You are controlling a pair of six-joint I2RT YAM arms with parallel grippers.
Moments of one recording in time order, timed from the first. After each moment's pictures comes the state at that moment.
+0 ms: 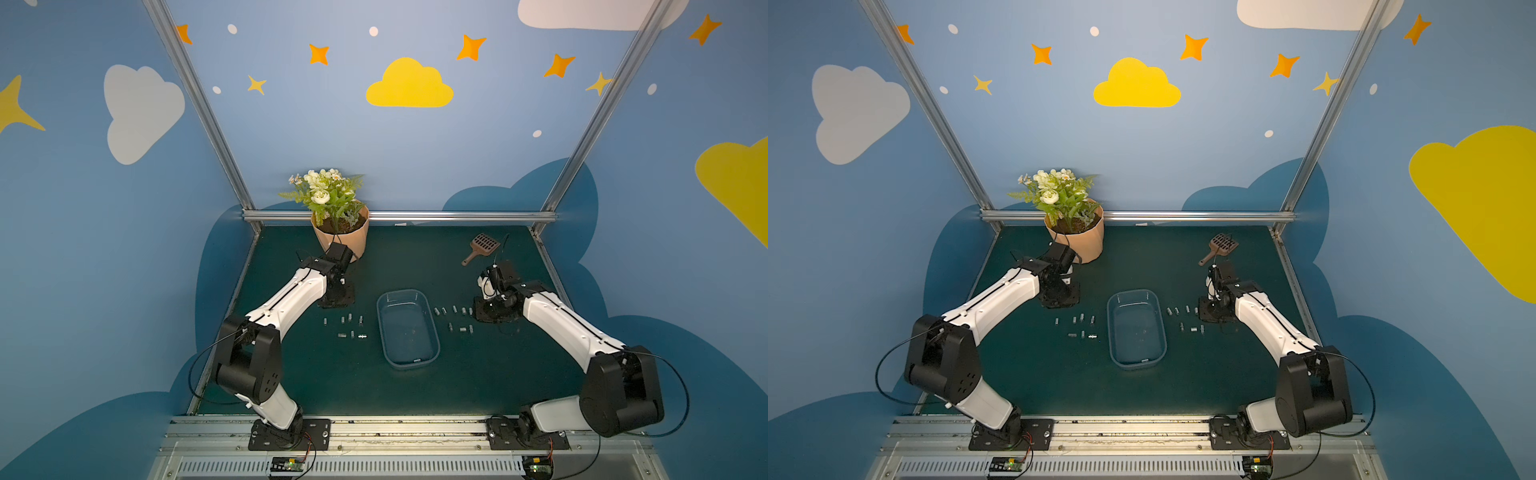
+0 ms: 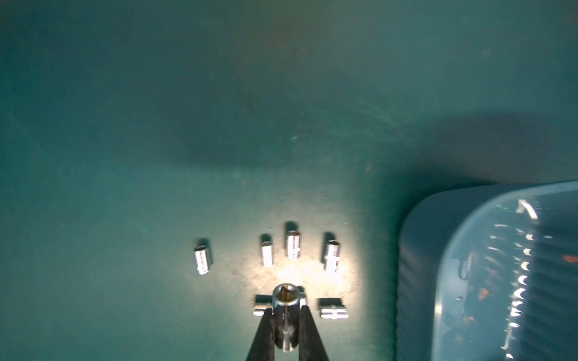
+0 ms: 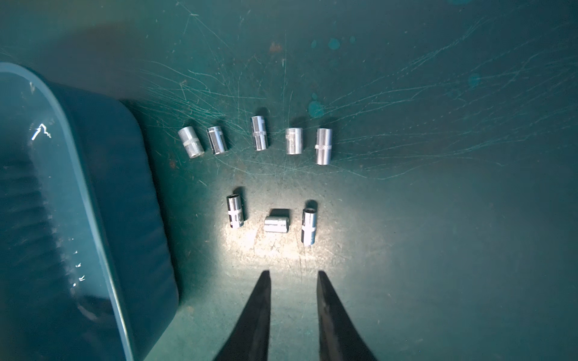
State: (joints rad) left arm -0.30 1.62 1.23 -0.91 -0.02 -0.42; right arm 0.30 1.42 0.98 -0.78 -0.11 0.27
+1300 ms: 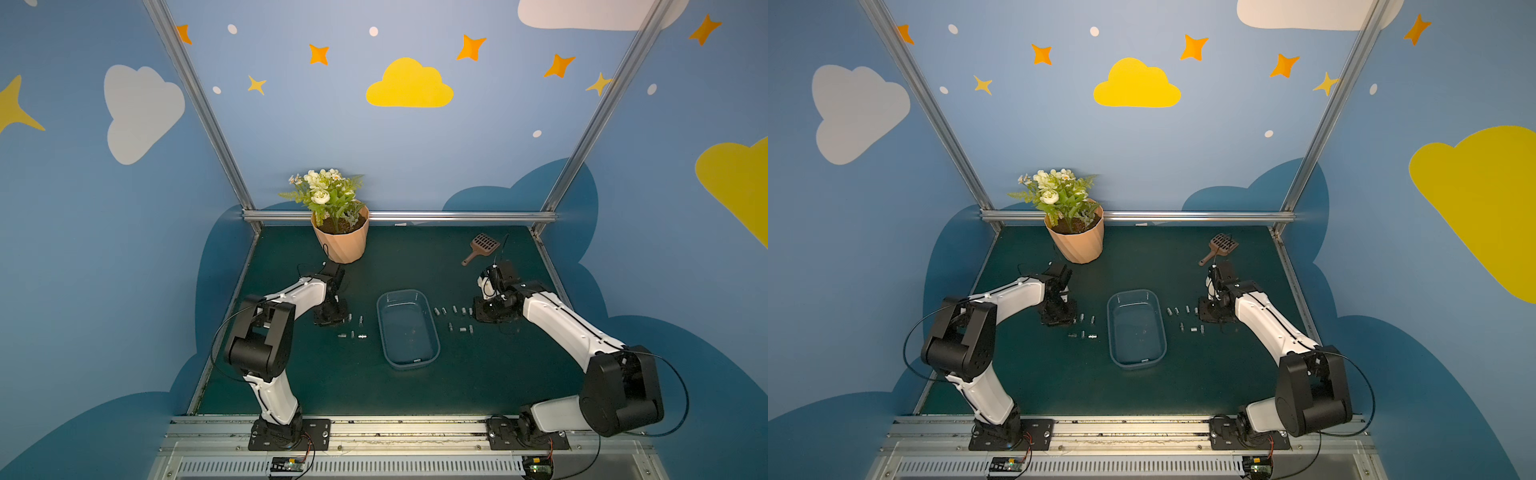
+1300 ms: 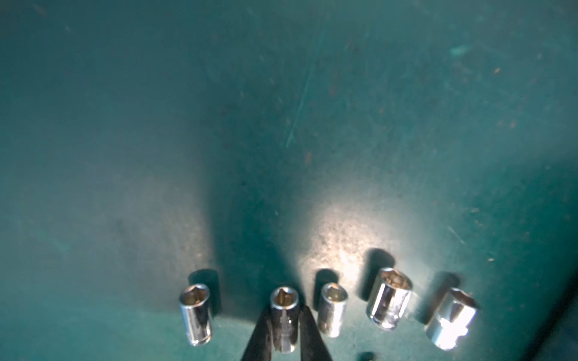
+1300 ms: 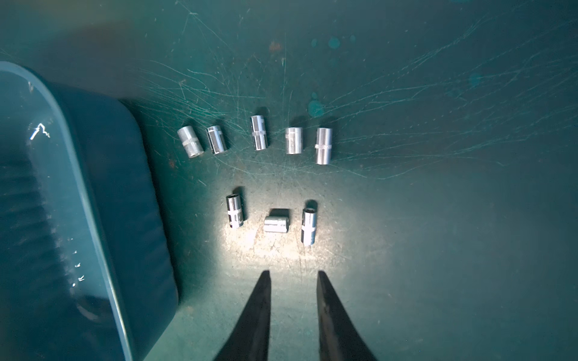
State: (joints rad) left arm -0.23 1.78 1.07 -0.75 0.04 -0.42; right arm 0.30 1.42 0.98 -0.78 -0.11 0.27
